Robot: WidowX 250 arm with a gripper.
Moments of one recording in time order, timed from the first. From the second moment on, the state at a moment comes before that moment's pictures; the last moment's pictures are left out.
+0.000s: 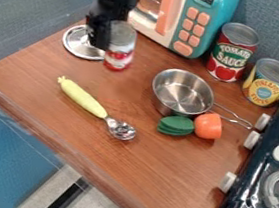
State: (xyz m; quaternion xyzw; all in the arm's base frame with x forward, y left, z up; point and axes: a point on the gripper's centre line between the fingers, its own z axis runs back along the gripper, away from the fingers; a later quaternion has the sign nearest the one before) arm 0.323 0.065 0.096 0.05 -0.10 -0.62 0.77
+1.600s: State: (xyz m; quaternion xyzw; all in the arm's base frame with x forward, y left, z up) arm 0.278 -0.047 0.032 -0.02 -0.06 -0.74 0.67
